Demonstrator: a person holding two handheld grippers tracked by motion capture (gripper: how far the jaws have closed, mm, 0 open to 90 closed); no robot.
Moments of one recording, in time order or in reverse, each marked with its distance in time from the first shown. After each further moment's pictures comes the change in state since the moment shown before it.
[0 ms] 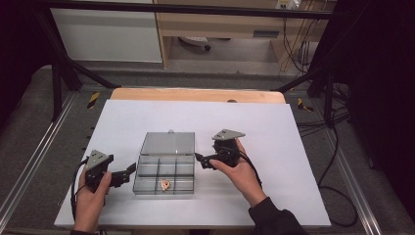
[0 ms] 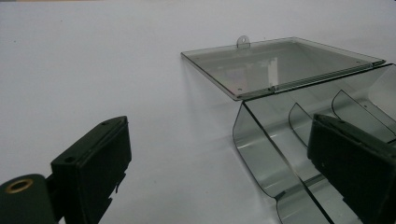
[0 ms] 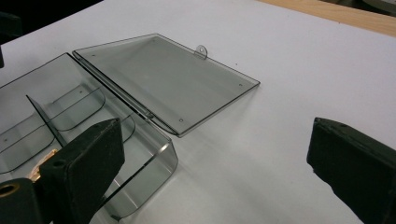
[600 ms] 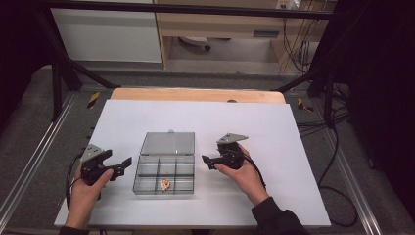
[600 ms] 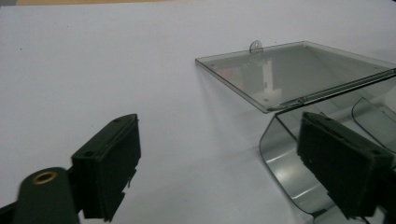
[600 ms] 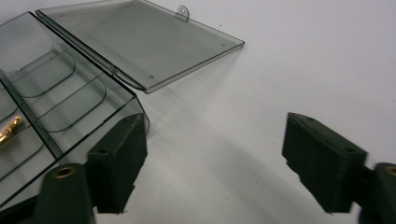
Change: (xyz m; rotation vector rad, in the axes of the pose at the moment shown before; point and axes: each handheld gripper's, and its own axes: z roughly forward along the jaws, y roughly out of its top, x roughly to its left) left arm 0.028 0.009 0.010 0.012 -0.032 0.019; right arm -0.017 -0.023 0.005 0.071 -0.018 0.010
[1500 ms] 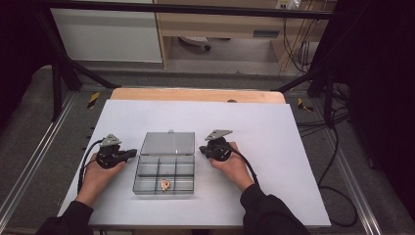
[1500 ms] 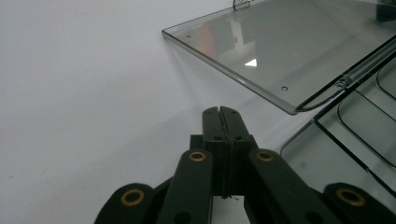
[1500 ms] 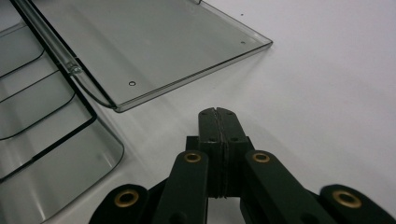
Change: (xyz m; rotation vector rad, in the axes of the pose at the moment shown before) left arm 0.014 0.010 0.059 0.176 -0.163 0.104; right arm -0.007 0.008 0.053 0.059 0.055 -0.111
